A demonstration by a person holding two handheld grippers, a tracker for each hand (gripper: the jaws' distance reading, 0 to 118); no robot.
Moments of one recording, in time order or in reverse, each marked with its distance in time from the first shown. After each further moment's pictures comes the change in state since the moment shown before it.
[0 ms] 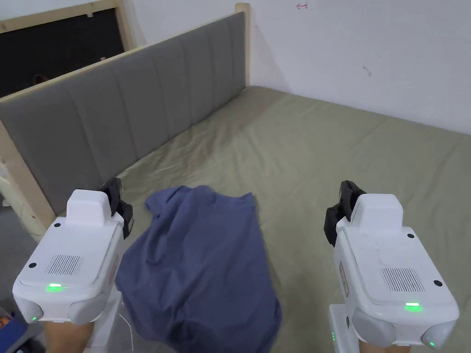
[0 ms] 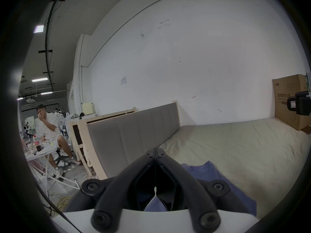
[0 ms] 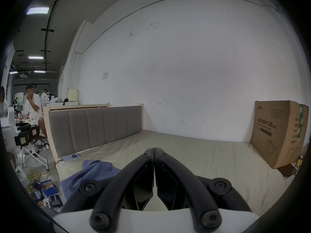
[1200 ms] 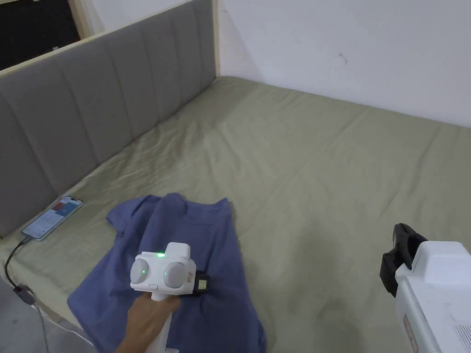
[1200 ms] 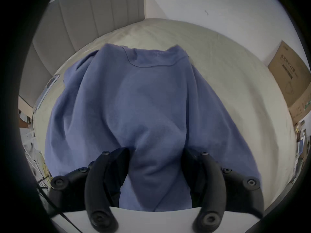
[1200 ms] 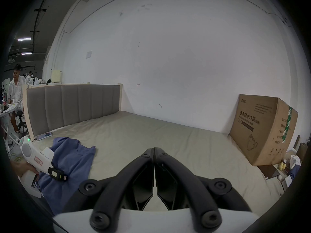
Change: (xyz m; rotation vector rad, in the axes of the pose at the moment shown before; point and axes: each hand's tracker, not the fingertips) left arm 0.174 -0.147 -0.180 -0.998 -0.320 0.009; right arm 0.091 -0.045 -0.014 -0.162 -0.178 0.075
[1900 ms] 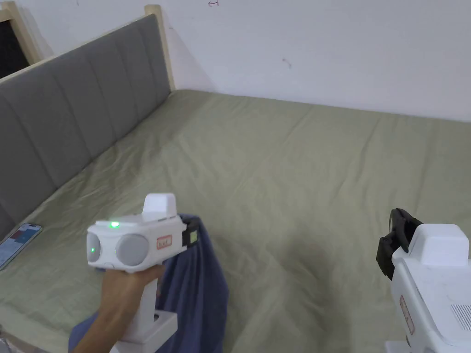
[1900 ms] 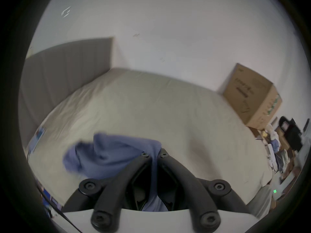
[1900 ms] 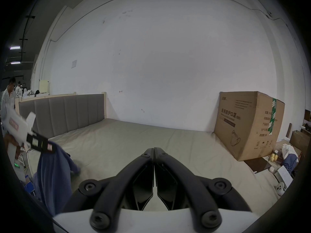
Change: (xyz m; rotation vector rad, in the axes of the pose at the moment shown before) left arm 0.073 0.050 0.181 0.422 -0.348 -0.107; right arm 0.070 0.001 0.054 0.045 -0.117 -0.083
